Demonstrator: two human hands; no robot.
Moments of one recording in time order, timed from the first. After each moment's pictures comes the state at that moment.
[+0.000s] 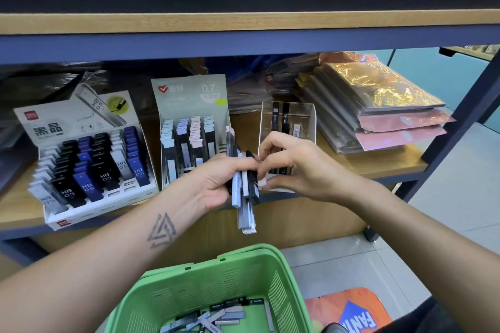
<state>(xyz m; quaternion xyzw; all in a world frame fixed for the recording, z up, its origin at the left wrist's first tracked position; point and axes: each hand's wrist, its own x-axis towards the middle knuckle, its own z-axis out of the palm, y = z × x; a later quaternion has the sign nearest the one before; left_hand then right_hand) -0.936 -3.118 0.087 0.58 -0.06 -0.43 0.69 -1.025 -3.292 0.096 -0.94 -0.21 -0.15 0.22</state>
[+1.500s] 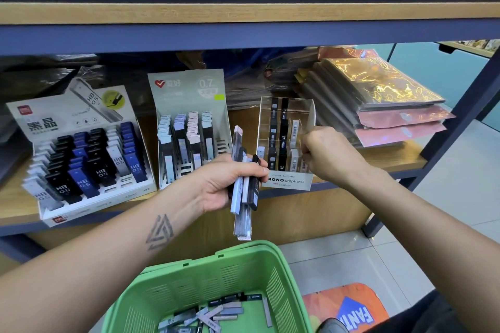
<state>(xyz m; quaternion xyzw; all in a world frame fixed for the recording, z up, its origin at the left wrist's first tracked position) -0.937 -3.119 0.076 0.58 -0.09 -0.44 0.68 -1.015 -3.327 0.083 -0.99 0.10 -0.12 -0.01</state>
